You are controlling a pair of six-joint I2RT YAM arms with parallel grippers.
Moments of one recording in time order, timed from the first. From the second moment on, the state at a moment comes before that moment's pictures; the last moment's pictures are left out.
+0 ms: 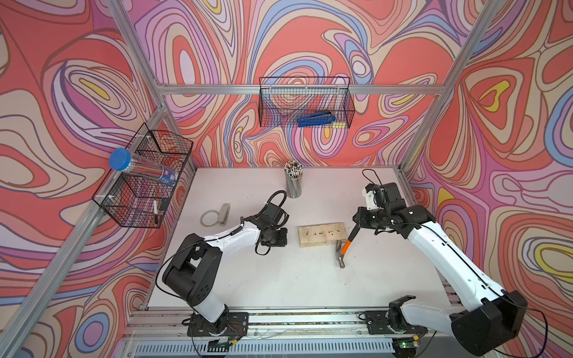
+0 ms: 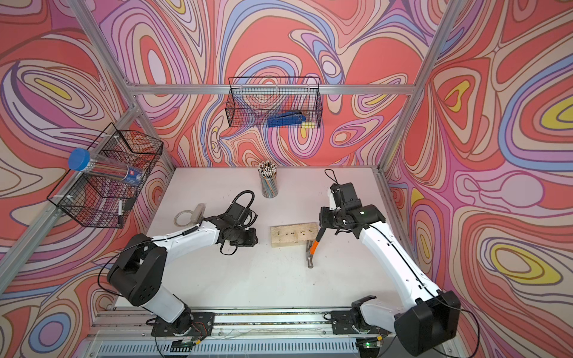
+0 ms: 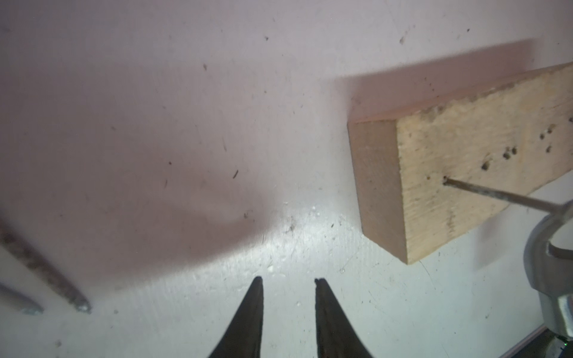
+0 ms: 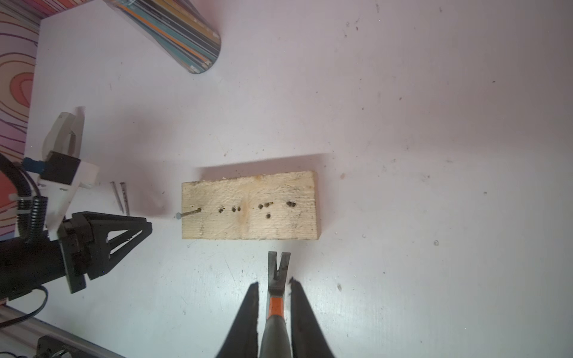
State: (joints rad) left arm -0.56 1.65 0.98 -0.45 0.18 -0.53; right arm 0.30 1.22 1.15 -0.88 -0.09 0.37
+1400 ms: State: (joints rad) left arm -0.57 1.96 1.30 -0.45 0.25 -0.42; right arm 0.30 1.28 1.13 -0.74 0.08 0.40
